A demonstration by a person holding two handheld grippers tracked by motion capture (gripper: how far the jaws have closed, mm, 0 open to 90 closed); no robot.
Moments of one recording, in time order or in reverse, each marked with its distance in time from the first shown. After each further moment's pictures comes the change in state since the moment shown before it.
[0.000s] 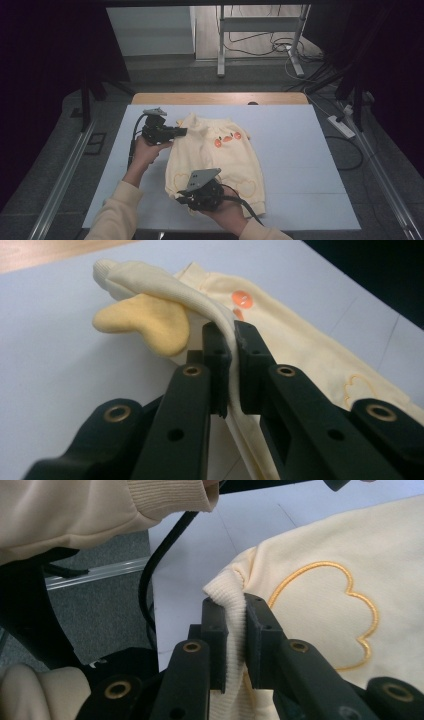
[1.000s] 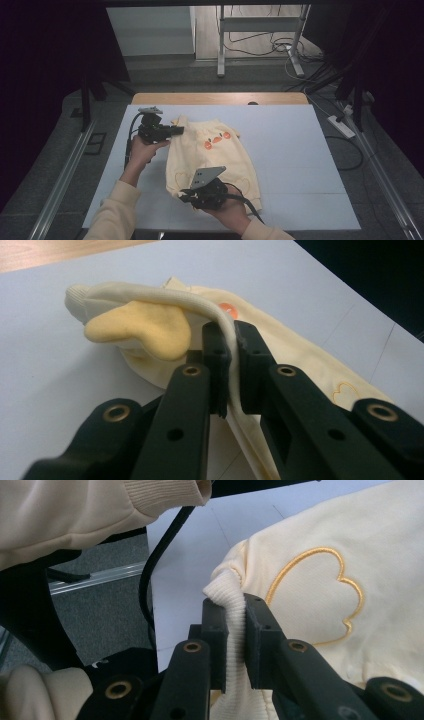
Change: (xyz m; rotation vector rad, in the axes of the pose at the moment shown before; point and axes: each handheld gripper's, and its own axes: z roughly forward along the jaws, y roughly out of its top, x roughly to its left) left arm 0.002 0.001 -0.011 -0.019 -0.004 -0.024; right arm -0.004 -0.003 -0.009 -0.017 0.000 0.023
